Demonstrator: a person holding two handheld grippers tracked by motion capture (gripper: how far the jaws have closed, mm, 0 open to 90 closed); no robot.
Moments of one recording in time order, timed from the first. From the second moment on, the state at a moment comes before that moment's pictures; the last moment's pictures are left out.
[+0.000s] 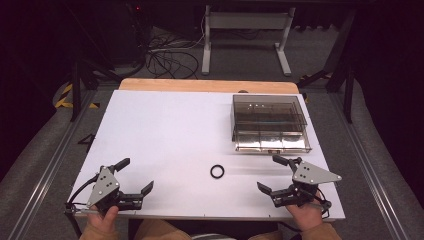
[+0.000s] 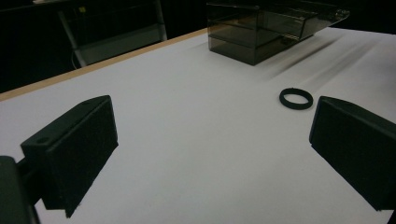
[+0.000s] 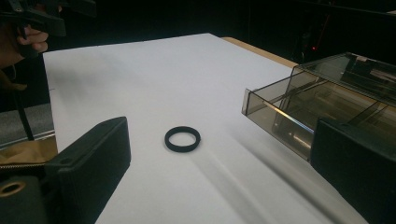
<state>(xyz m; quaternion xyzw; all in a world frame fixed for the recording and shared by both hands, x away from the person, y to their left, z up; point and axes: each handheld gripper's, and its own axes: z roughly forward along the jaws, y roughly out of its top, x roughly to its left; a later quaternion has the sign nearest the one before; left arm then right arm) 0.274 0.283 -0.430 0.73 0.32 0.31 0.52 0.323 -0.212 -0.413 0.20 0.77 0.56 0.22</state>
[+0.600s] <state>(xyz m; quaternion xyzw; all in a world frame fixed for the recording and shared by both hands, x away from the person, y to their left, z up) 0.275 0.282 -0.431 0.73 0.32 0.31 0.52 0.333 -0.192 -0.402 0.19 0.79 0.55 0.20</state>
